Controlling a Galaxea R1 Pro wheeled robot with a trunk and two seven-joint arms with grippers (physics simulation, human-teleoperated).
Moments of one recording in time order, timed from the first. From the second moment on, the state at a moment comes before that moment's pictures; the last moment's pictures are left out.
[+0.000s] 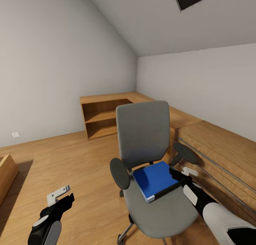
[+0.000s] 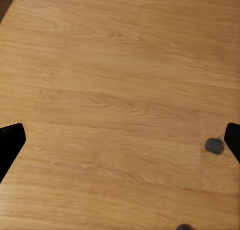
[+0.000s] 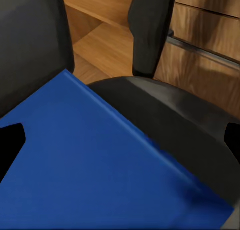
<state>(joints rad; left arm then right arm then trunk) -0.04 -0.03 0.06 -1.61 0.40 0.54 0.55 -0.76 -0.13 0.12 -0.31 -0.55 -0.10 0.01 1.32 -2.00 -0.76</state>
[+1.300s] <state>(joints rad) -0.04 -0.03 0.07 -1.62 0.39 0.53 0.55 -0.76 -0.12 0.12 -0.30 -0.54 -0.09 0.01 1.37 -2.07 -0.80</state>
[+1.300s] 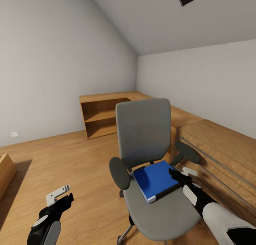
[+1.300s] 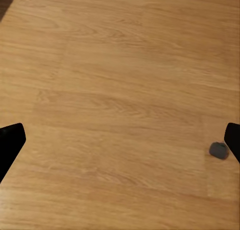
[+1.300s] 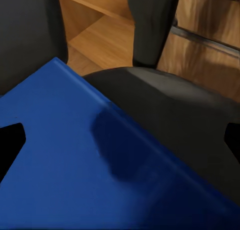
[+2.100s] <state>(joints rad) -0.04 -0.03 0.07 -1.62 0.39 0.53 0.55 -0.76 -0.13 0.12 -0.31 -0.54 -0.09 0.01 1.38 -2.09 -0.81</state>
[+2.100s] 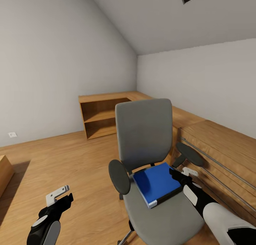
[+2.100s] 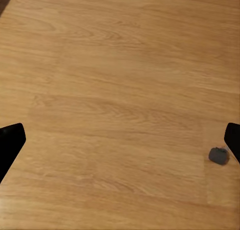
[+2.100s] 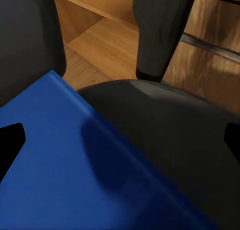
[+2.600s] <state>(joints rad) -0.04 -0.03 0.07 -1.62 0.39 0.53 0.55 -0.76 -0.13 0.14 -0.31 -0.54 -0.05 0.01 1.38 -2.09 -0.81</state>
